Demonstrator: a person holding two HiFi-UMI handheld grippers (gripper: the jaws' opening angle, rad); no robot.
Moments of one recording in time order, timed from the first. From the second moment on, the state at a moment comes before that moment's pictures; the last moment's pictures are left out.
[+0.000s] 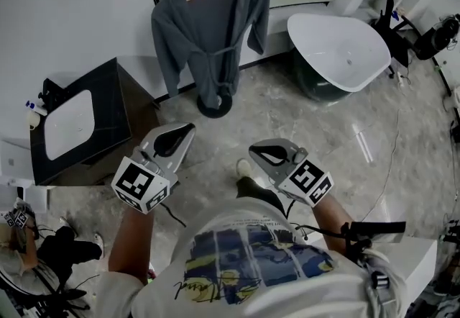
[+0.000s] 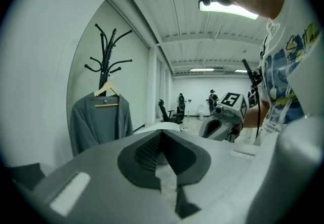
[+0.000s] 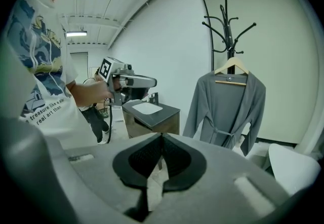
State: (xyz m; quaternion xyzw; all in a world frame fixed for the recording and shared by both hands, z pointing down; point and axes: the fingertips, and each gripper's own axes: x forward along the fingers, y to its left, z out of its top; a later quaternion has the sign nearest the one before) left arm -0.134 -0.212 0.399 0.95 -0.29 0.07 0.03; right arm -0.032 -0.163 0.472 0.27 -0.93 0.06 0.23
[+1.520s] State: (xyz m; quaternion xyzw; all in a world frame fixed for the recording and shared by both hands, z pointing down) left arm -0.111 -0.066 0.439 0.97 -0.20 0.11 0.06; right arm -0.071 -0.063 0.467 0.26 -0.94 0.03 0.23
